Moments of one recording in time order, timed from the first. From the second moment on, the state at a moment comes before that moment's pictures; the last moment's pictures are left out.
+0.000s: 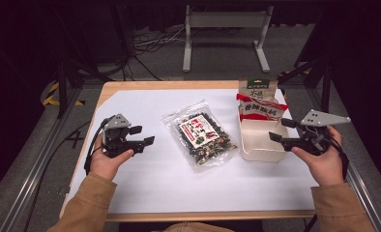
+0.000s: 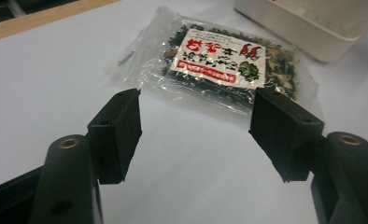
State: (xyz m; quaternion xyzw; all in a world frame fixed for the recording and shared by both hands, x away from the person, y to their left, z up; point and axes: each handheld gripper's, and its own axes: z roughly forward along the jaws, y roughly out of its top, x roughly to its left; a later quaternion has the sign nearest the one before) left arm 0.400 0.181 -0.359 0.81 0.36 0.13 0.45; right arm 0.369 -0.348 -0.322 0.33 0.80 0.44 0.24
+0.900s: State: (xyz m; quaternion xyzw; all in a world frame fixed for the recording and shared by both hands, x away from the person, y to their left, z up) left arm 0.457 0.157 -0.366 0.80 0.41 0.10 0.44; right arm 0.349 -0.311 -0.344 0.31 0.80 0.46 0.22
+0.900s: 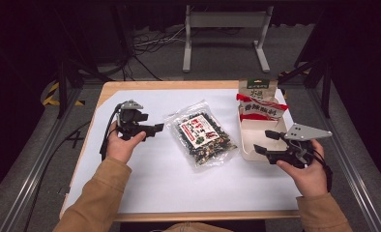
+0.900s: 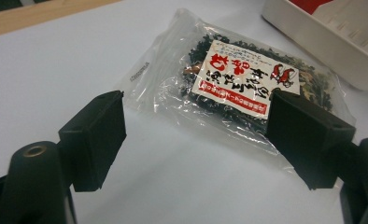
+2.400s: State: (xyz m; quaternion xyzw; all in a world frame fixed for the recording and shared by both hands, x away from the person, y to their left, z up) left arm 0.537 0.108 -0.421 0.77 0.48 0.06 0.41; right arm 0.334 -0.296 -0.349 0.28 0.81 0.46 0.21
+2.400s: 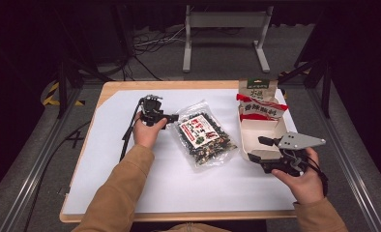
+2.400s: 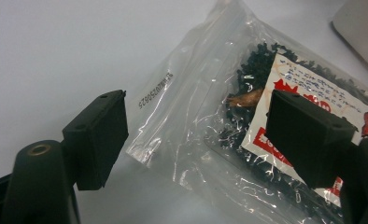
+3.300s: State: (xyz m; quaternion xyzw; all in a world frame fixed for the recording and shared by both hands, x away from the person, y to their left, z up) left arm 0.539 0.090 -0.439 0.79 0.49 0.06 0.36; right arm 0.337 -0.292 -0.356 0.27 0.82 0.47 0.20
